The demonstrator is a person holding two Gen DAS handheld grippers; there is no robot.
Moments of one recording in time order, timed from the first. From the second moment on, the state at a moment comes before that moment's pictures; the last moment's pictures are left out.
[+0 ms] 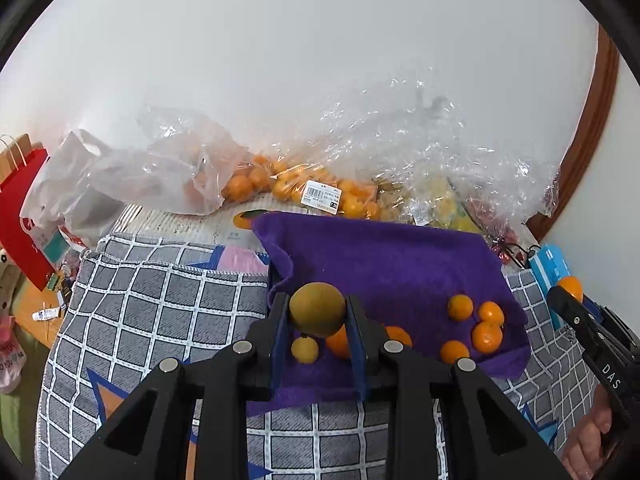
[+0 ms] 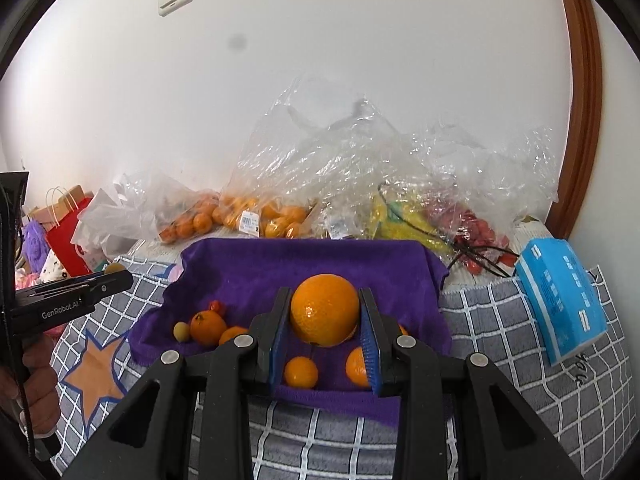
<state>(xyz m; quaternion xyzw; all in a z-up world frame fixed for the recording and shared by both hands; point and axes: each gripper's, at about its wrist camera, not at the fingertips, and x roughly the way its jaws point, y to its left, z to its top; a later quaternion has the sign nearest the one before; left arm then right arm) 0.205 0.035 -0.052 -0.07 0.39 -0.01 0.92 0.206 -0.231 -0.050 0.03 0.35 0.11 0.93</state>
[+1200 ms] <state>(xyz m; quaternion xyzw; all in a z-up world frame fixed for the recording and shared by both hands) 0.260 0.032 -0.103 -0.07 0.44 -0.03 0.90 0.256 -0.216 -0.134 0.03 0.43 0.13 0.89</state>
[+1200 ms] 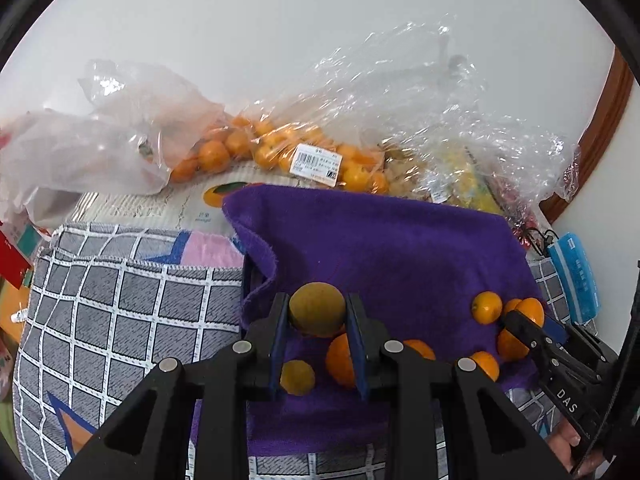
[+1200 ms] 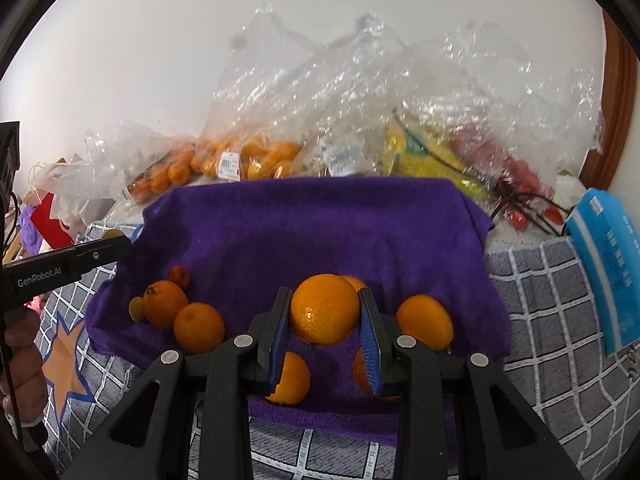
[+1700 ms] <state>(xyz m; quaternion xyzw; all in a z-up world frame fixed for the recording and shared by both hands) 0.255 0.044 -0.123 -0.09 0.47 -0.04 0.88 0.263 -0.212 -0.153 0.03 0.45 0.12 0.88</state>
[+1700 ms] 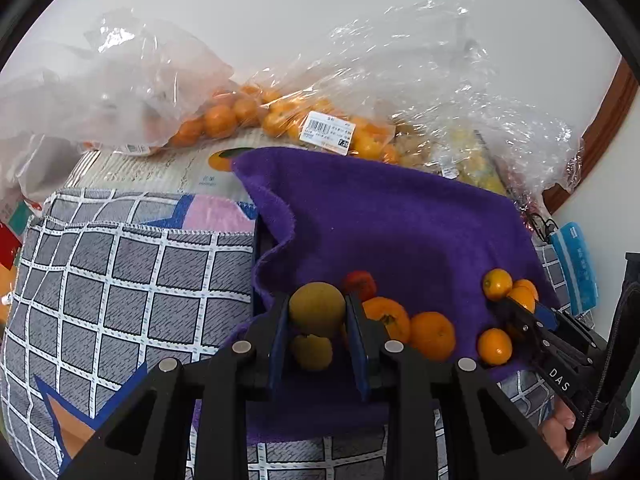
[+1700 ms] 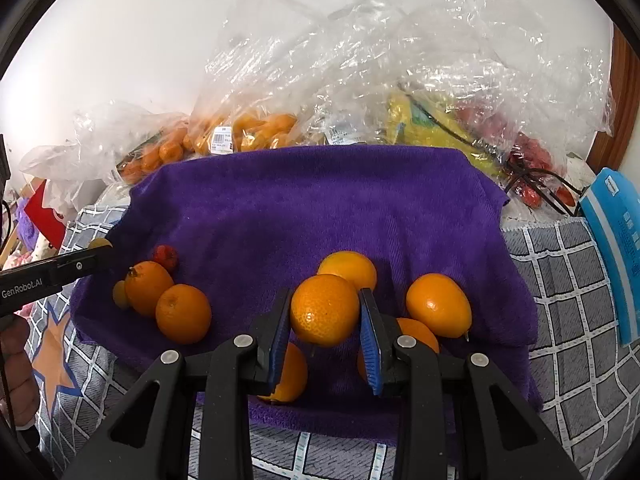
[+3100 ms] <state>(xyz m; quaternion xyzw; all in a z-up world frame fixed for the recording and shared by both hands) 0.262 0.037 -0.139 -0.09 0.49 -0.04 0.87 0.245 -0.205 -0.145 -0.01 0.45 0.11 0.89</state>
